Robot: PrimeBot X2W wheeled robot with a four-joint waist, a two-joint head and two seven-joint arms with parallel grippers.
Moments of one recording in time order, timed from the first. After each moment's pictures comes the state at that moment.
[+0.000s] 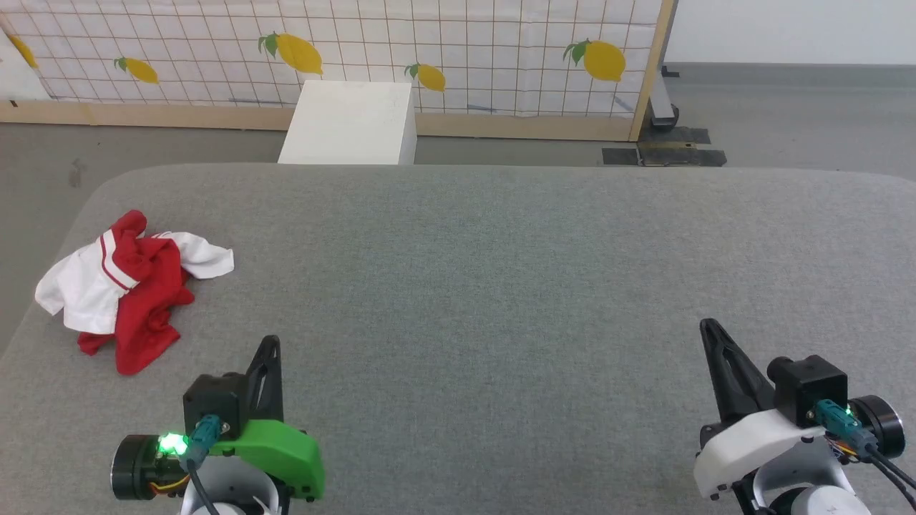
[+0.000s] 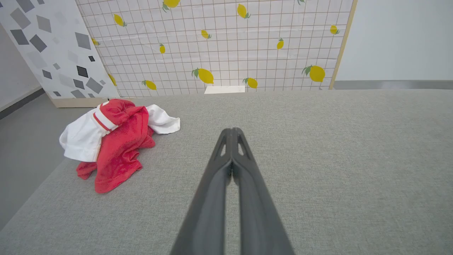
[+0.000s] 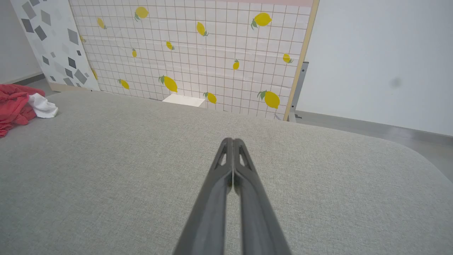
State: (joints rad) left arm 0.02 0.05 0.00 0.00 -0.01 -0.01 0.00; right arm 0.02 -0.05 0.00 0.01 0.01 0.13 0.00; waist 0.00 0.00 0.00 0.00
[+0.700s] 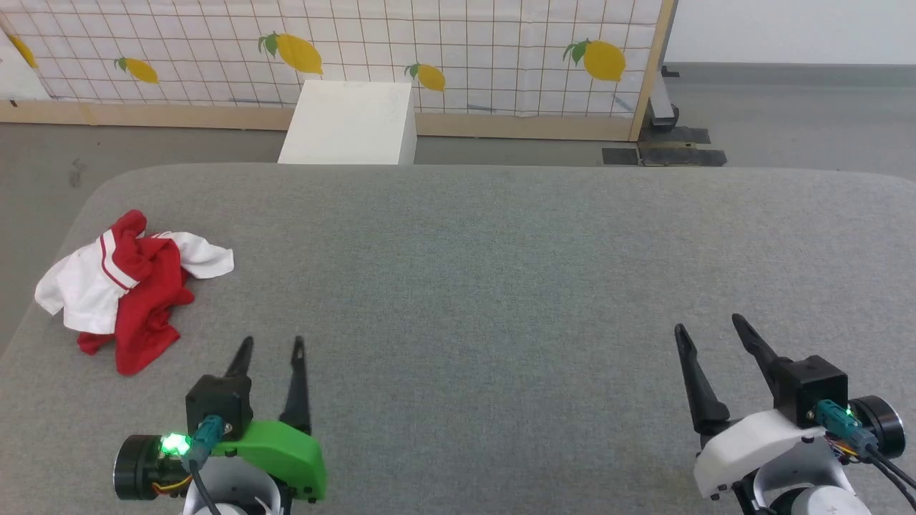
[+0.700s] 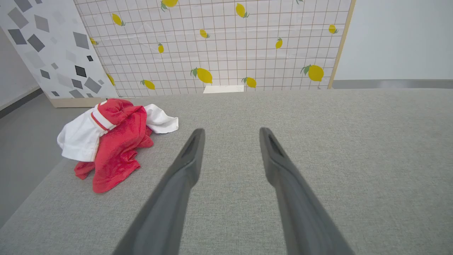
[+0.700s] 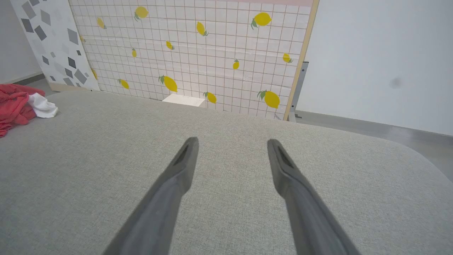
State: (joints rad) left arm 0.02 0.05 -0.01 0.00 -0.01 -0.01 0.00; right arm 0.02 -0.05 0.00 0.01 0.01 0.13 0.00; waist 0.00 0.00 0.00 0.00
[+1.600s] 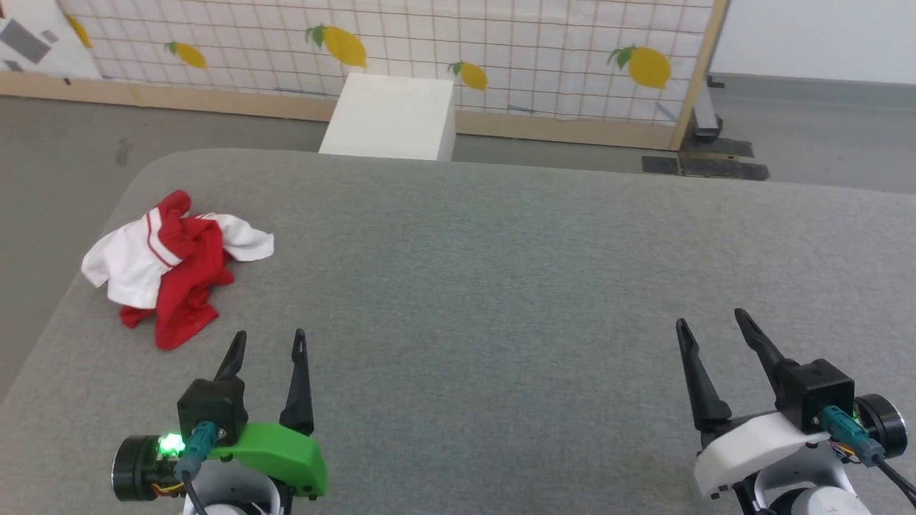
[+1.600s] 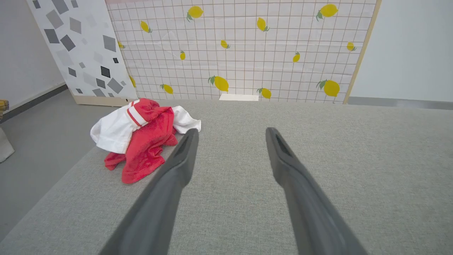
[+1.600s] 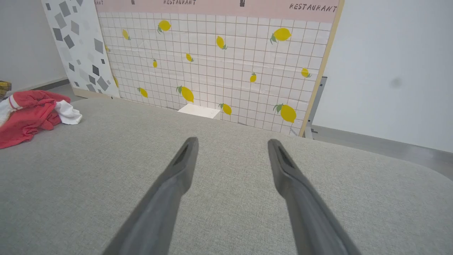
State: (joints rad) left arm 0.02 0.05 -0.02 -0.01 -0.04 0.01 -0.05; right arm 0.02 -0.05 0.00 0.00 0.01 0.13 -0.05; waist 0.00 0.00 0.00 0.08
